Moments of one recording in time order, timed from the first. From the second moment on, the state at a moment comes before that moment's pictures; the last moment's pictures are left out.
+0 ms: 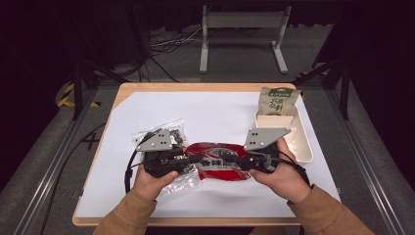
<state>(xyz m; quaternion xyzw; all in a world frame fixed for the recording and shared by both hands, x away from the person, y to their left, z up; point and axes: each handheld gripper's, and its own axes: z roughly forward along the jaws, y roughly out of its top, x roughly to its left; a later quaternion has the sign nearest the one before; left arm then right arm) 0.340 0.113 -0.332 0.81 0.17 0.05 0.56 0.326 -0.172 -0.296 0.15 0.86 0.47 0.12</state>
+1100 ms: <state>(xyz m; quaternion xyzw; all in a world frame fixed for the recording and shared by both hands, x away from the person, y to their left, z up) 0.335 0.160 -0.346 0.79 0.25 0.13 0.54 0.396 -0.261 -0.252 0.18 0.84 0.49 0.16</state>
